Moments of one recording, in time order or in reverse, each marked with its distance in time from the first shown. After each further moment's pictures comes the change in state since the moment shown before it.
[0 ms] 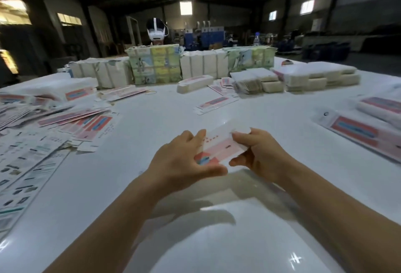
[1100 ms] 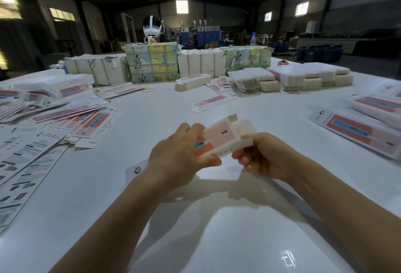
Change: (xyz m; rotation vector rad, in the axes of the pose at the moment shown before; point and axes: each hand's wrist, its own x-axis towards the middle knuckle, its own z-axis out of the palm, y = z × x) left_hand -0.010 0.010 -0.010 -0.025 0.190 -0.017; right_hand -0.006 -0.005 -0.002 -0.120 0.072 0.196
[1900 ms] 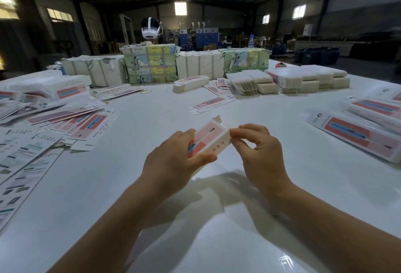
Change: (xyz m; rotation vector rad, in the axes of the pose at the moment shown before) left_hand -0.004 -0.006 0.005 -0.150 0.000 -0.054; right_hand -0.010 0.026 0.020 -0.522 0.482 -0.837
